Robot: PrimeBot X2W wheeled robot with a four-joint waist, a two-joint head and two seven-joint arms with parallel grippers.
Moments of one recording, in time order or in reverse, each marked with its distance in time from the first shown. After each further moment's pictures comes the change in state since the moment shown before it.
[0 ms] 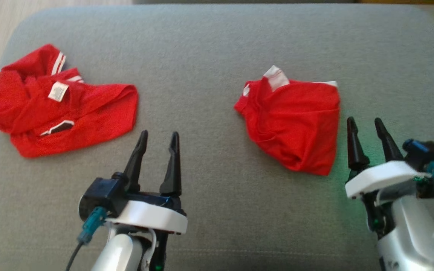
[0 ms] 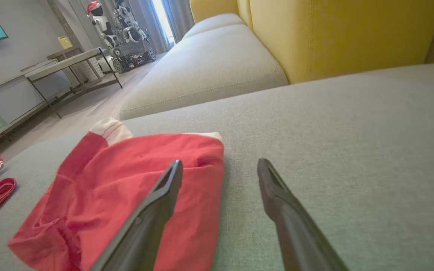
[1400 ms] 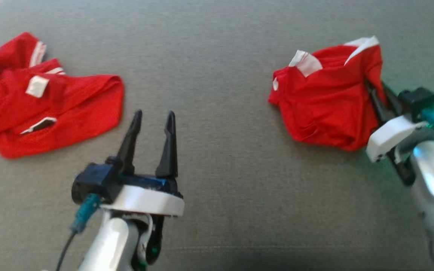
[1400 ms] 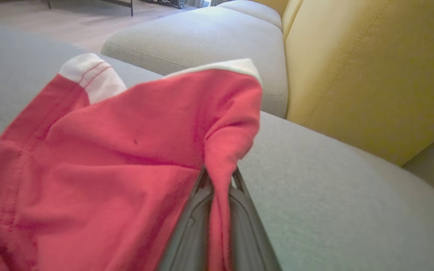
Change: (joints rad) left arm -0.064 -0.001 0.008 -0.018 0.027 0.009 0.000; right arm -0.341 -0.262 0.306 0.326 -0.142 0.000 -0.090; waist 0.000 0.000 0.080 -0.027
